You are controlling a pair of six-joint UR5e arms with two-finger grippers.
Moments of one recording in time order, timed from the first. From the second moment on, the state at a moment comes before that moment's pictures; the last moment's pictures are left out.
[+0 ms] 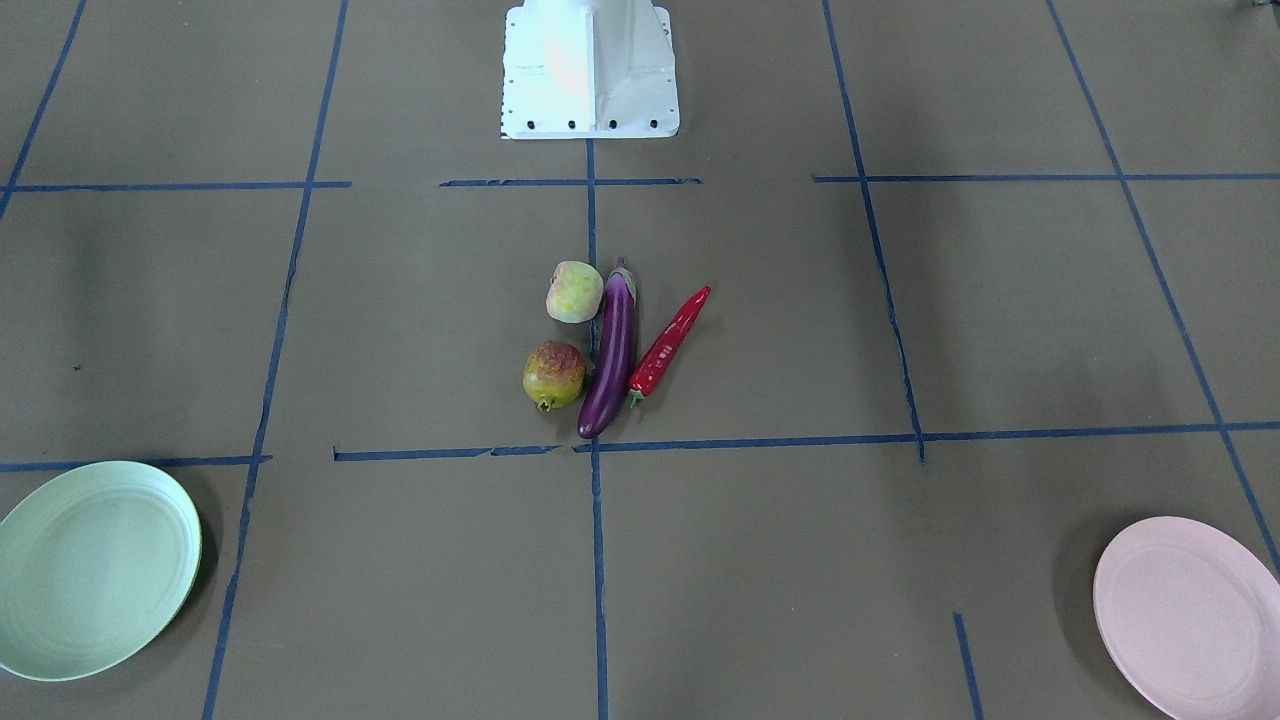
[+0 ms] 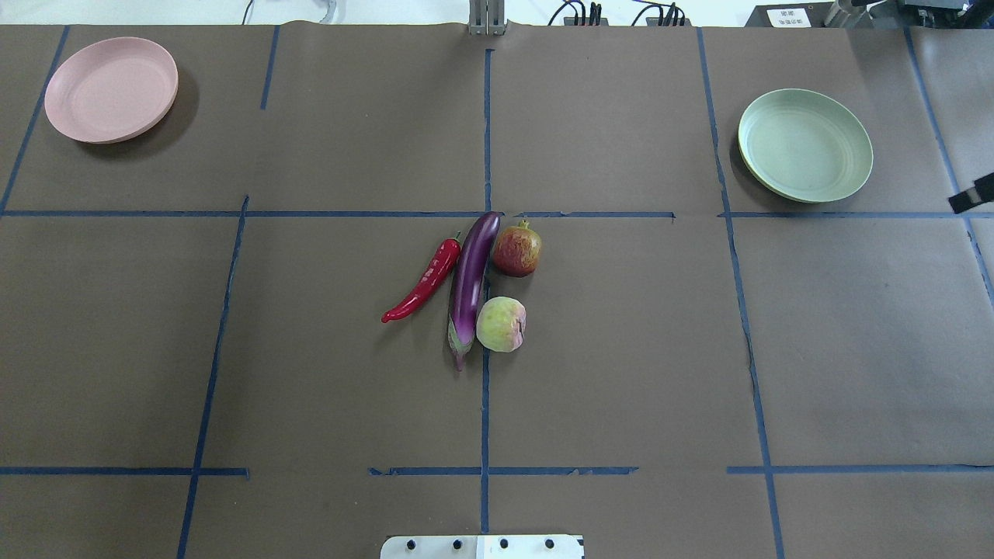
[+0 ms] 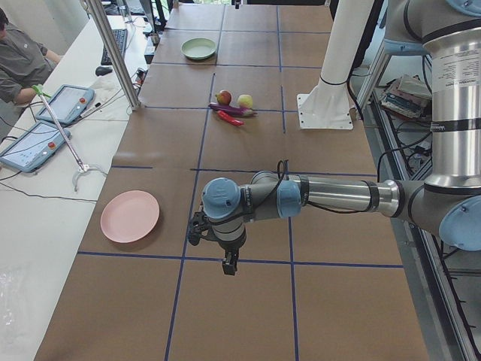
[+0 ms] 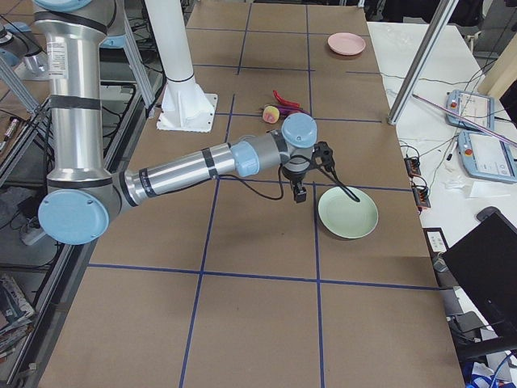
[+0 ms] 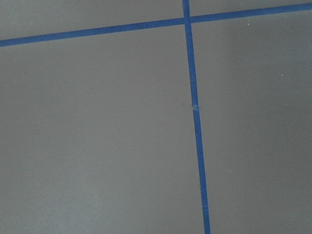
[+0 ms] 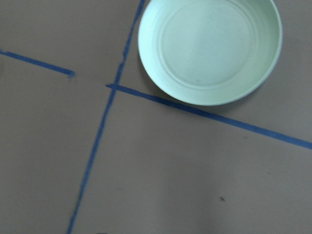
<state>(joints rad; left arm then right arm) -1.62 -1.43 -1.77 -1.36 -2.34 0.26 1.31 -1.53 1.92 -1.52 2.48 0.22</state>
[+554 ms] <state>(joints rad) -1.61 -1.43 -1.77 -1.37 -2.34 0.26 0.81 -1.17 1.91 -1.53 2.12 0.88</state>
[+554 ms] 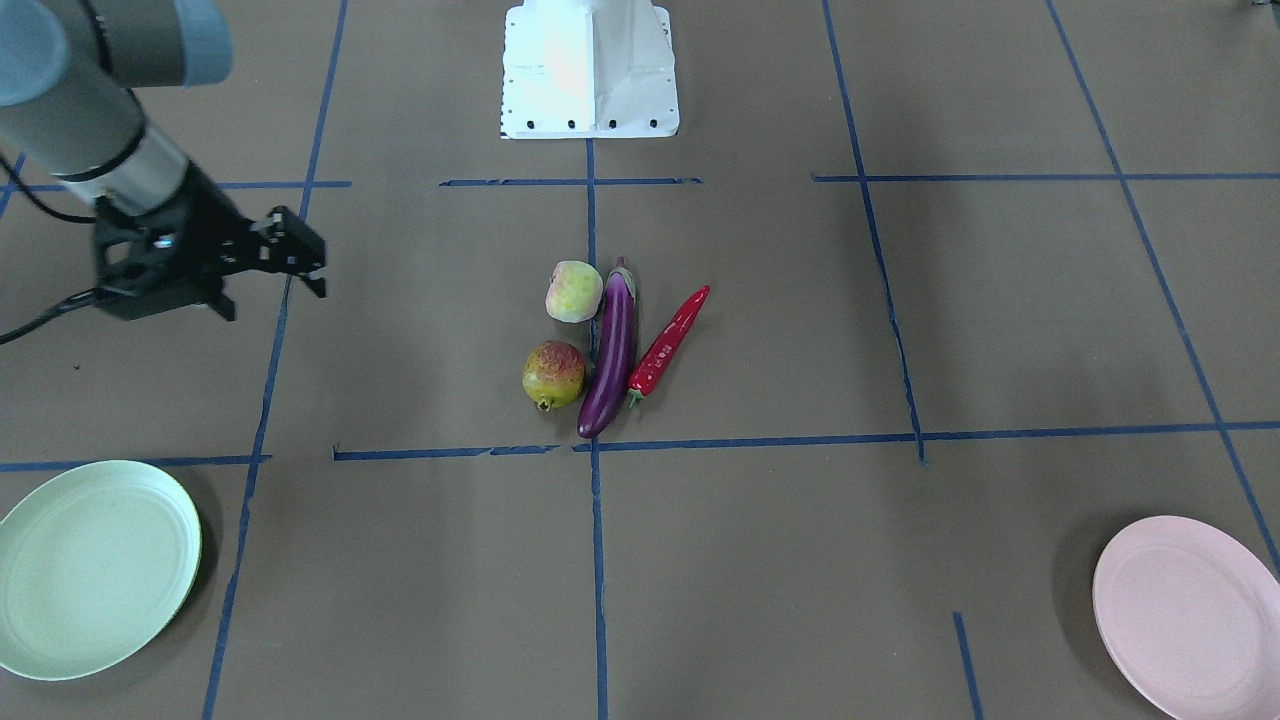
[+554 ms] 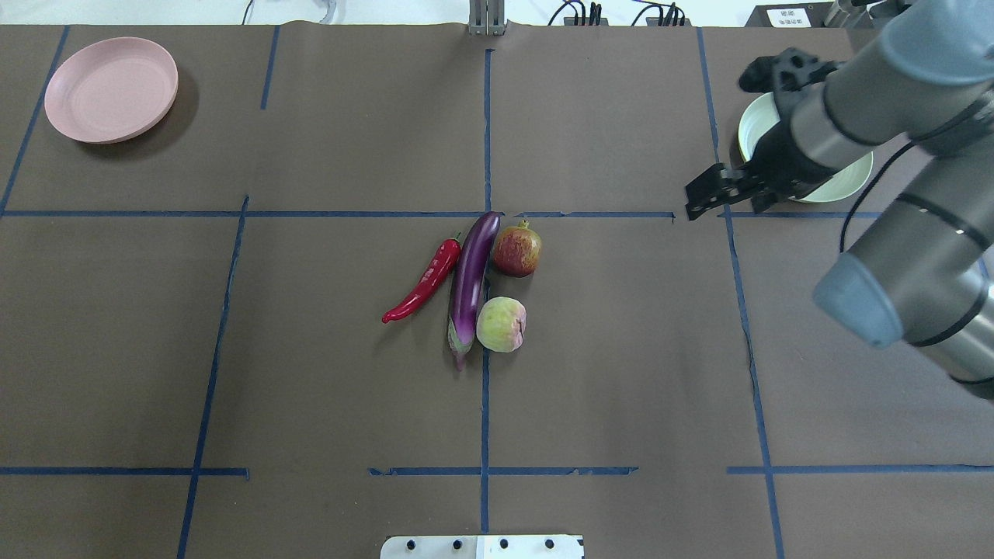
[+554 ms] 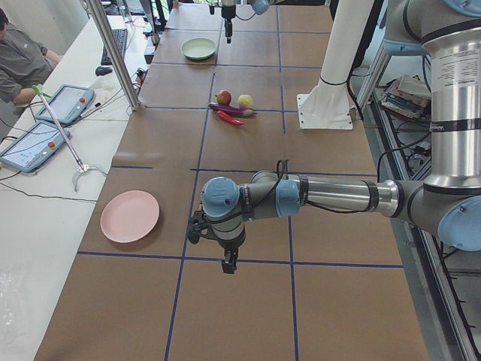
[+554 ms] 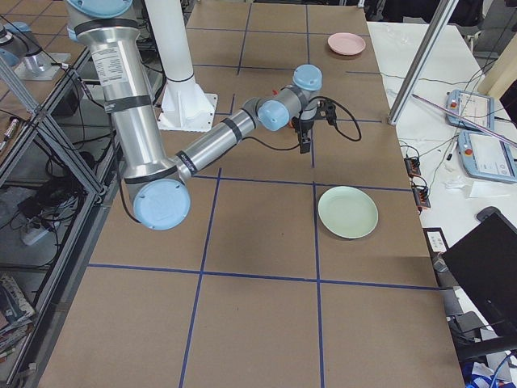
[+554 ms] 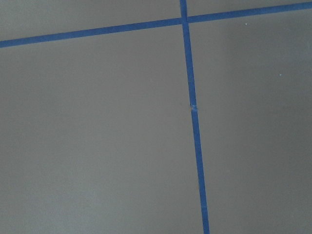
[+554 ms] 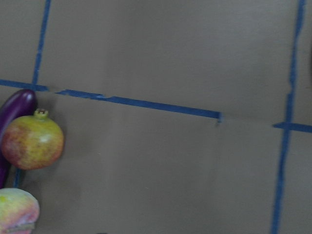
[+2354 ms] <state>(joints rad) -1.59 -1.43 -1.77 -1.37 -2.34 0.26 0.41 -0.70 1.49 -1.74 1.70 1.16</state>
